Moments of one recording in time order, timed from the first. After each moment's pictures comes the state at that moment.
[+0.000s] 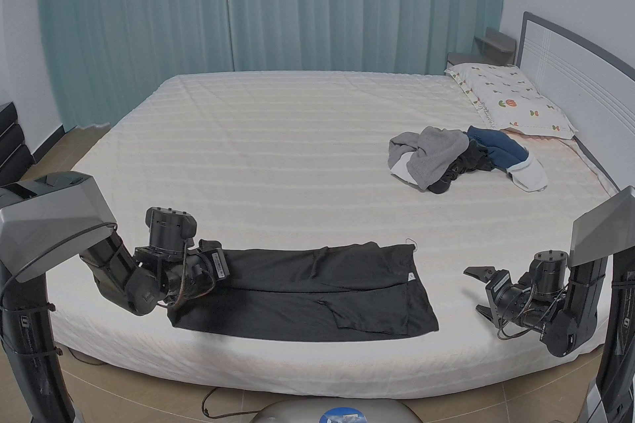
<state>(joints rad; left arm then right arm) -0.25 2.19 -0.76 -0.77 0.03 -0.46 0.11 2.32 -0.25 -1.55 0.18 1.14</state>
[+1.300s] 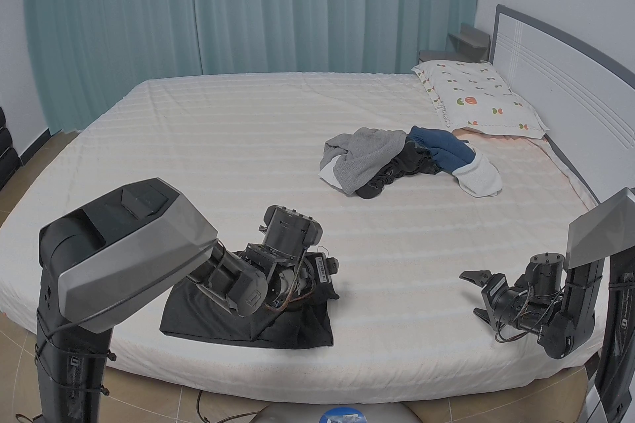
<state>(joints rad) -0.60 2.36 -1.21 -0.44 0.17 -0.61 0.13 2.33 -0.25 -1.55 0.18 1.12</state>
